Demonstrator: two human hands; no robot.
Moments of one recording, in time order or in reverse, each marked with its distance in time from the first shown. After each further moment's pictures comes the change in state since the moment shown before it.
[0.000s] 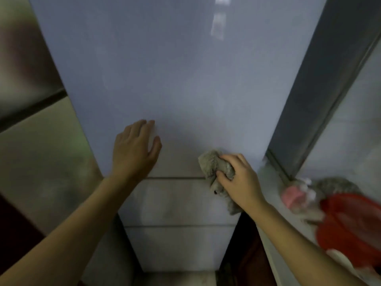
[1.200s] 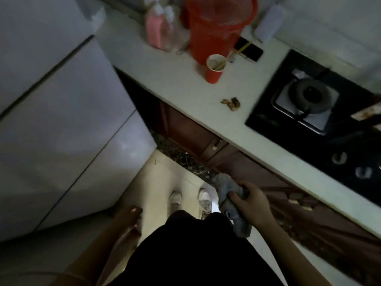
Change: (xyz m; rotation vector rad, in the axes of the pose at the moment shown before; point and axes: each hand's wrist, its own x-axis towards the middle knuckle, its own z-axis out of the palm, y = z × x) left_hand -0.305 -0.024 0.247 -0.154 -1.754 -0.247; right_hand -0.440 -0.035 0.042 -0.036 0.165 1.653
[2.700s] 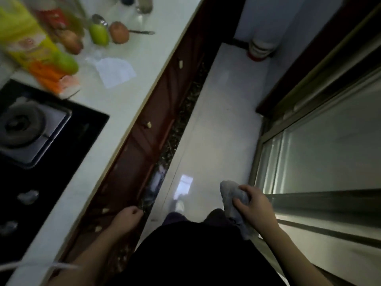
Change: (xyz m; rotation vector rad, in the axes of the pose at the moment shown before) left_hand -0.143 0.244 0.581 1.708 -0.607 0.894; right_hand -0.369 0.399 0.007 0.796 0.971 1.167
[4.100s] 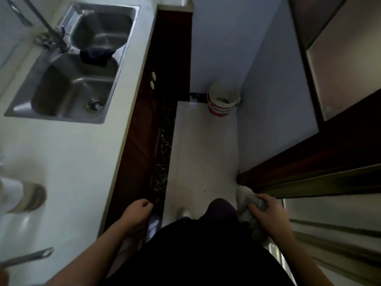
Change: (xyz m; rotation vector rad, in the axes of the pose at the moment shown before) left_hand 0.423 0.750 -0.243 0.271 -0.069 0.223; right_hand 0.663 -0.075 -0.328 0.136 0.210 0.329
